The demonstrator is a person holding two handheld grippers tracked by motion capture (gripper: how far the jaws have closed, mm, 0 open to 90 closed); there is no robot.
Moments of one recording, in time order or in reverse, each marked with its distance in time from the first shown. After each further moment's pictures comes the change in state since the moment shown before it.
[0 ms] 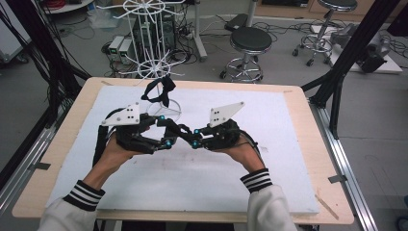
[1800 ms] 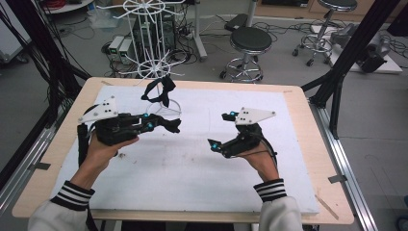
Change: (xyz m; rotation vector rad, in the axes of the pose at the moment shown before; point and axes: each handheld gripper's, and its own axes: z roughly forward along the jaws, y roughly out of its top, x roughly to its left) left arm 0.011 0.001 -0.044 -0.043 0.183 -0.041; right arm 0.010 -0.031 -0.047 -0.108 -0.371 0.140
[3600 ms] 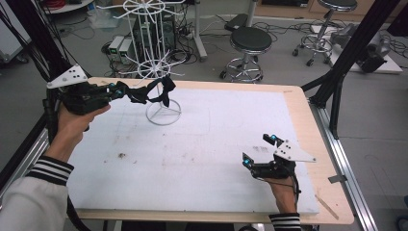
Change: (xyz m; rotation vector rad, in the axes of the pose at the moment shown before) left arm 0.068 0.038 -0.041 0.052 0.270 -0.023; right arm 0.013 -0.100 -0.072 -0.155 -0.365 0.105
